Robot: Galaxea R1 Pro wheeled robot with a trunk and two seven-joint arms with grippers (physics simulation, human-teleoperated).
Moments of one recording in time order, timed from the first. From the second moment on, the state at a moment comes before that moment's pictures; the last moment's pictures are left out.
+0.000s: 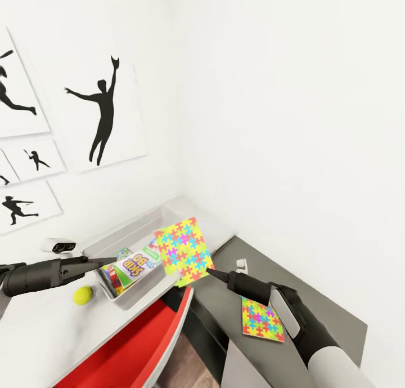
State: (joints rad) left arm -0.42 0.46 0.21 -1.44 0.40 1.03 -1.57; right arm -0.56 -0.02 0.14 -0.84 -0.59 0.54 0.98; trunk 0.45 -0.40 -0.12
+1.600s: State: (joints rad) left arm -0.42 0.46 0.21 -1.44 0.40 1.03 -1.57; right arm -0.56 -0.03 0.13 -0.84 -0.59 0.54 0.98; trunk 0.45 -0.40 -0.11
